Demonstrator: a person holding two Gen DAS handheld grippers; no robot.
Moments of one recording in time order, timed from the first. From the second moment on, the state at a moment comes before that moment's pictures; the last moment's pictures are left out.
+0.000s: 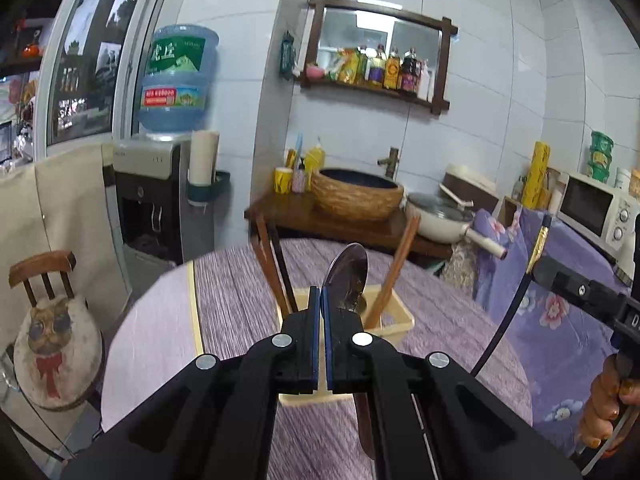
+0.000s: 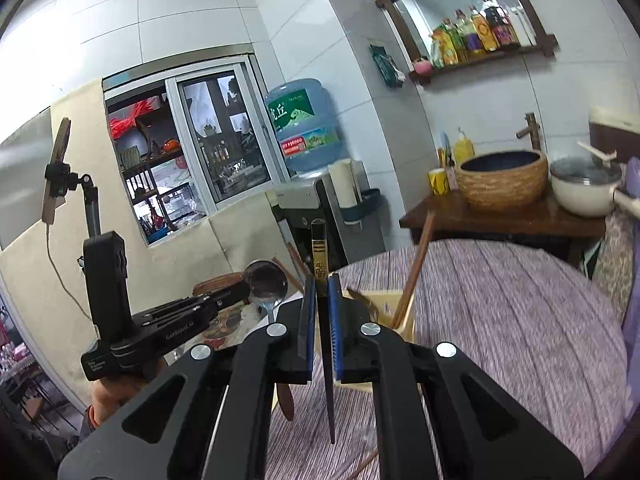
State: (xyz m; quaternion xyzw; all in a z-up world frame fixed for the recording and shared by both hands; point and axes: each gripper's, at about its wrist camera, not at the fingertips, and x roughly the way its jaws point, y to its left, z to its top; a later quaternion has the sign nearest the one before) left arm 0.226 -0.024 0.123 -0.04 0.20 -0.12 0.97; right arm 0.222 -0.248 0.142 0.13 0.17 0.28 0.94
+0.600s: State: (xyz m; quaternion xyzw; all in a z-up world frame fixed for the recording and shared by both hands) left arm 0.292 -0.036 0.146 -0.03 0.11 -0.03 0.99; right arm 0.314 -0.239 0.183 0.10 0.12 0.21 0.97
